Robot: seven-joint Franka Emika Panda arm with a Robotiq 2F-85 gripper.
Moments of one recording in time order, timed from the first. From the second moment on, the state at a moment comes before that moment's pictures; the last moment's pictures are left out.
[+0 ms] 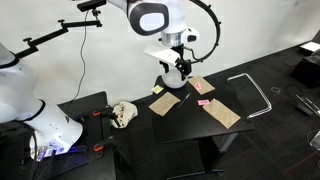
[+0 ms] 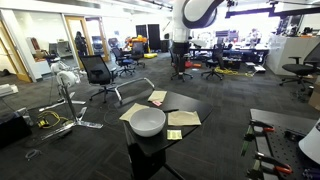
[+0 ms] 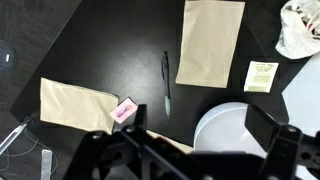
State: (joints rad) arm -0.04 0.10 -0.08 -2.12 0.03 2.29 -0.61
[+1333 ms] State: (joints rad) arm -0.08 0.24 -0.04 -2.08 0.07 2.44 -0.66
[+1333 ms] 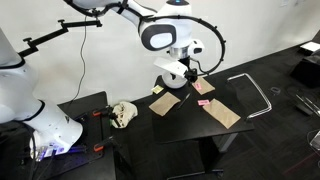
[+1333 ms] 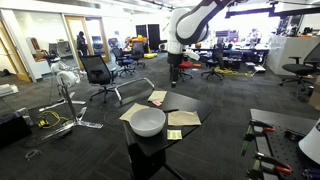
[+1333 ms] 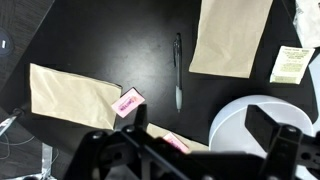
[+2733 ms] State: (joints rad) arm -0.11 0.57 0.02 -1.86 0.01 2.46 -0.73
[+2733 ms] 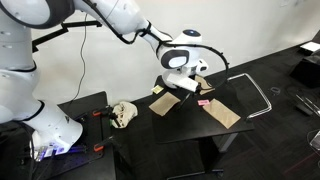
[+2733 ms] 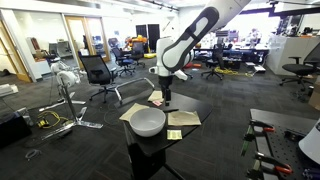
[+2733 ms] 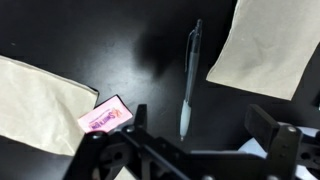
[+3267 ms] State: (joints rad) arm -0.11 0.64 0.03 -1.81 0.00 2.46 -0.72
